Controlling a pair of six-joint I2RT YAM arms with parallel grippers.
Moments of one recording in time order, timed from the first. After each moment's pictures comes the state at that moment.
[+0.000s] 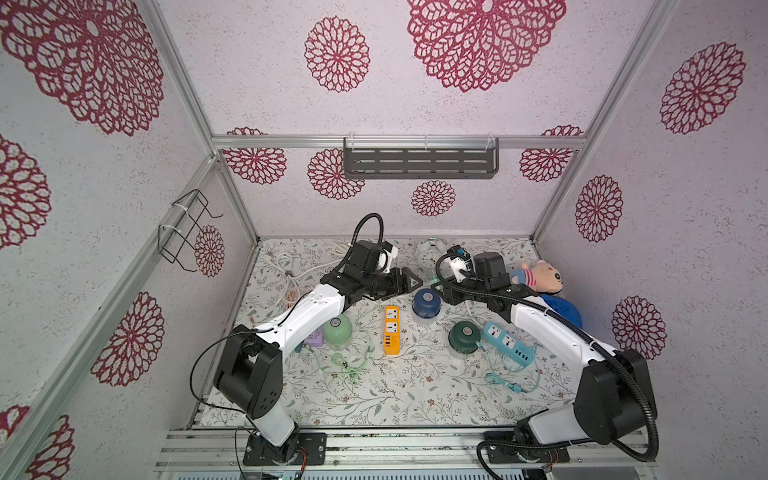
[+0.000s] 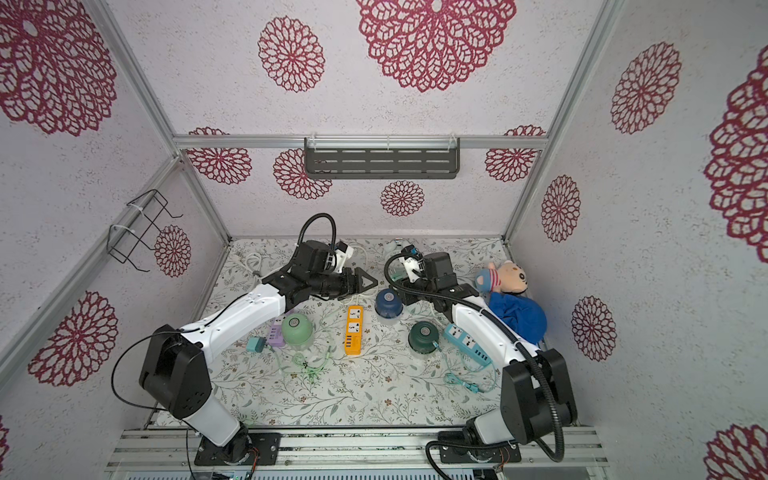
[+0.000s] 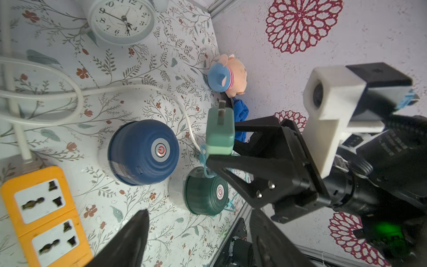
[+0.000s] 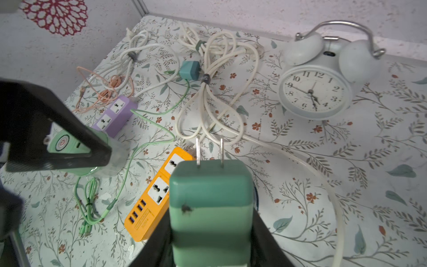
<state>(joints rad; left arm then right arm) -0.56 1.69 1.36 -0.28 0.54 -0.72 0.40 1.44 1.08 -0.30 -0.36 0.04</state>
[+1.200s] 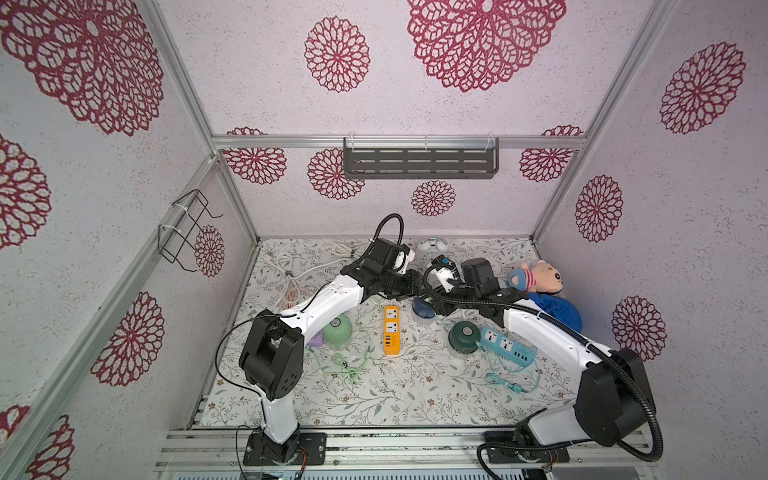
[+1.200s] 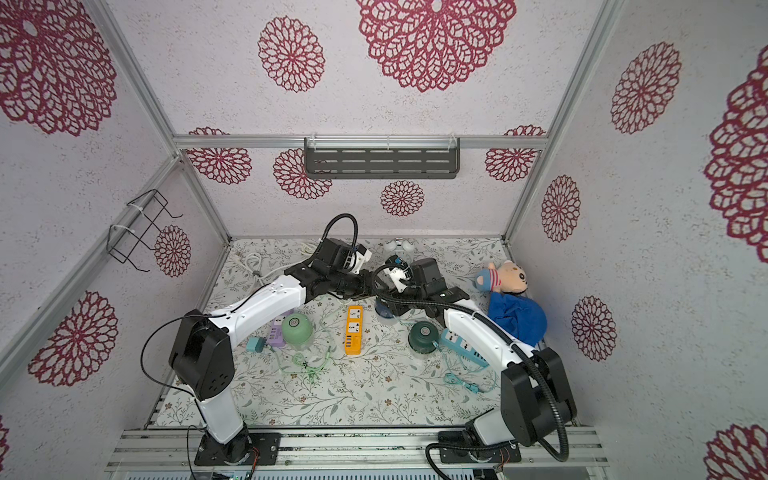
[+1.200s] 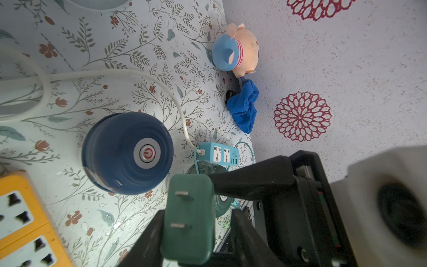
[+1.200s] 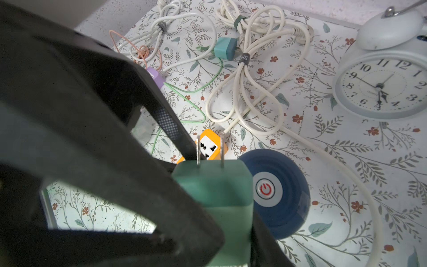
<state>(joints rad) -0.62 1.84 1.52 -0.41 0.54 -0.67 0.48 1.44 1.07 -0.34 -0.40 0.00</state>
